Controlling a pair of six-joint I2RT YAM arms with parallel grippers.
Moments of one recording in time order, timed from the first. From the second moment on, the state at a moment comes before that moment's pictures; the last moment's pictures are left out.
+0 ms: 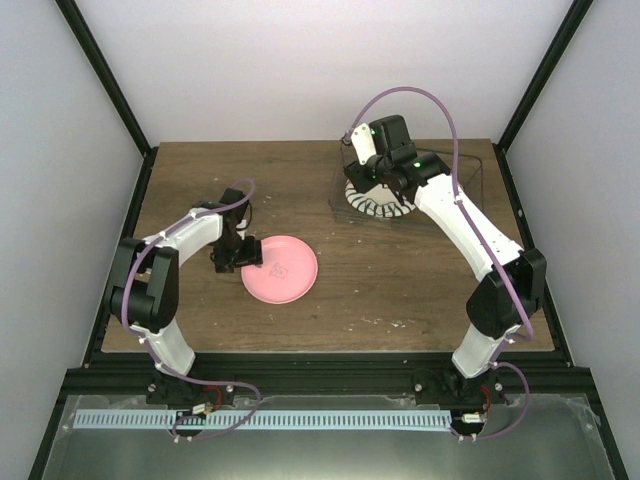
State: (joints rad) left arm -0.27 1.73 1.14 -0.90 0.12 -0.42; right arm 0.47 1.70 1.70 -0.68 -0.04 -0.22
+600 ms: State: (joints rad) left arm -0.30 1.83 1.16 -0.90 0.02 -0.41; right arm 0.47 1.69 1.69 -0.70 -0.01 -0.20
